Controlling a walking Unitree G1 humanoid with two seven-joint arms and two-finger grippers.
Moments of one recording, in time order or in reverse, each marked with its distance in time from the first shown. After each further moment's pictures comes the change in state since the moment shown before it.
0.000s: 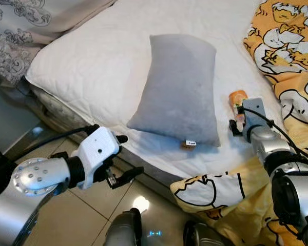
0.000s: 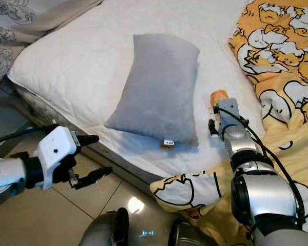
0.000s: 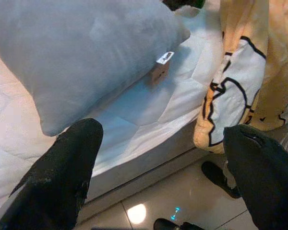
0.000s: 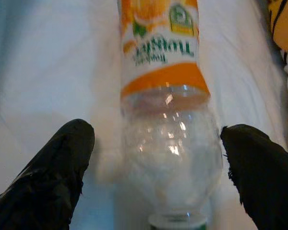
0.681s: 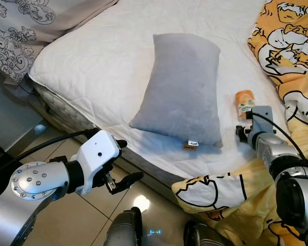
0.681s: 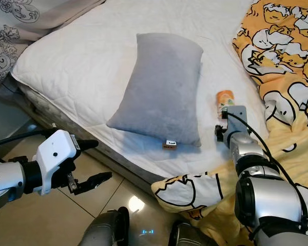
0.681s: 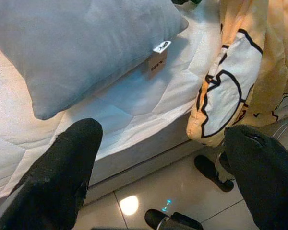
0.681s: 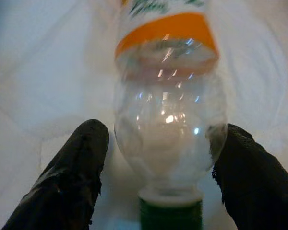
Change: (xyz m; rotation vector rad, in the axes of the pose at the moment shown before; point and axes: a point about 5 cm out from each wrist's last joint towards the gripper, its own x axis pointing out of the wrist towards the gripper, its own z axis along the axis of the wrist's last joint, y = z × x) left arm -0.002 -0.004 -0.003 -0.032 0.030 -0.004; right arm -0.001 -0.008 -0.018 0.153 0.069 0.041
